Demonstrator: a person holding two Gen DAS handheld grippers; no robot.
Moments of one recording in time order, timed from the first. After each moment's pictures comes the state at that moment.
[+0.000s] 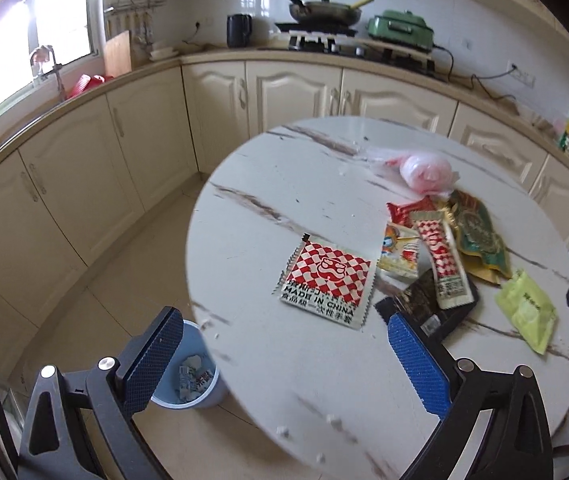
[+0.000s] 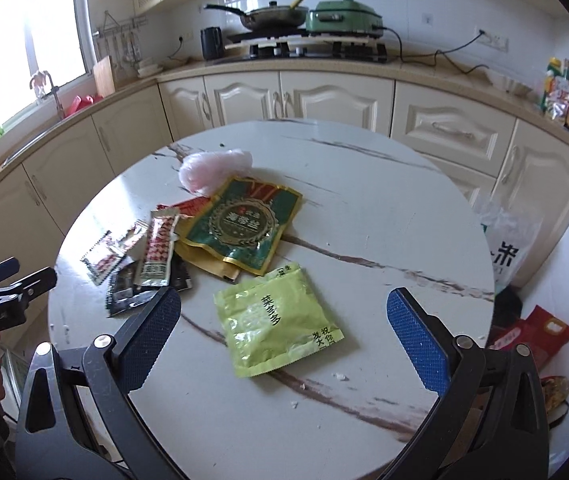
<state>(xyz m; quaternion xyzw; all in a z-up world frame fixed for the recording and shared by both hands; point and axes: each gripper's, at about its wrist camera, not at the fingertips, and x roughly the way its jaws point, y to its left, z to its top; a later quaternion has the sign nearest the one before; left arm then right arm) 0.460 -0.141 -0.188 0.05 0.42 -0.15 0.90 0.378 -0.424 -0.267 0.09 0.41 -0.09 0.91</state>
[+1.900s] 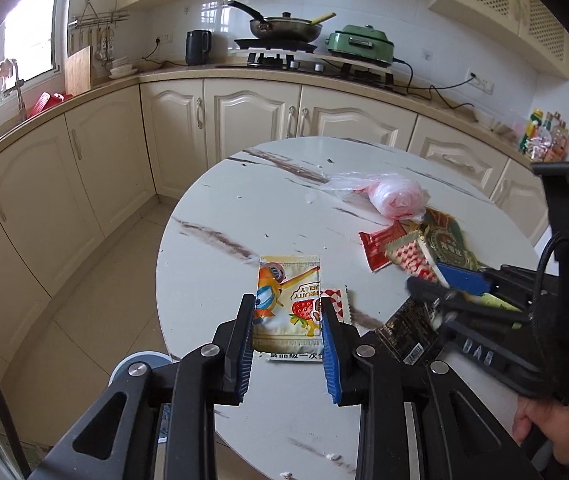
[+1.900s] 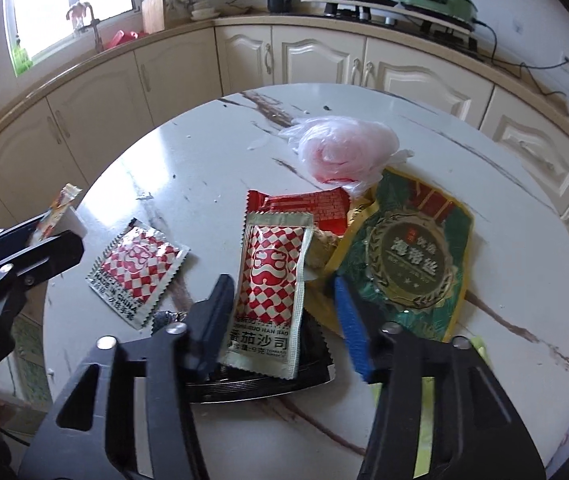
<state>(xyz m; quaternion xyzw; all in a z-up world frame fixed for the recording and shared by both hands) 0.506 -0.147 -0.183 0.04 0.38 -0.24 0.89 0.491 -0.328 -0.316 0.02 0.46 -0.01 0.89</state>
